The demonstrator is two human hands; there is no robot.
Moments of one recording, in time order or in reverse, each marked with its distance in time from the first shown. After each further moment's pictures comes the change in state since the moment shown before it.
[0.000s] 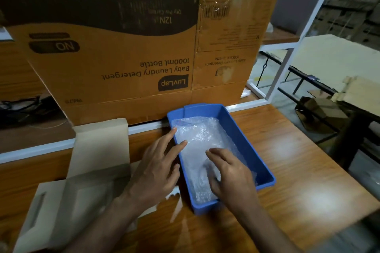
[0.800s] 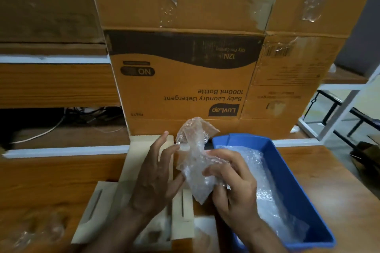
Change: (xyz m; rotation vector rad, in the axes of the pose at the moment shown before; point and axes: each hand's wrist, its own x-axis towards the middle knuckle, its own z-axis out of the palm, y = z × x) left_hand -0.031 -0.057 -0.060 -0.018 0.391 -0.183; right_hand 0.071 -0.114 -0.010 0.688 0.304 -0.406
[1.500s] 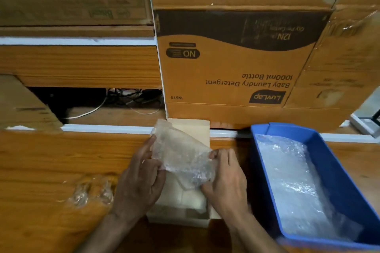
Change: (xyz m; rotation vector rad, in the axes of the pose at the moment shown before) left_hand -0.082 -0.070 -0.086 0.233 0.146 0.023; right_hand -0.039 -0.002 0.113 -0.363 -0.289 0.410
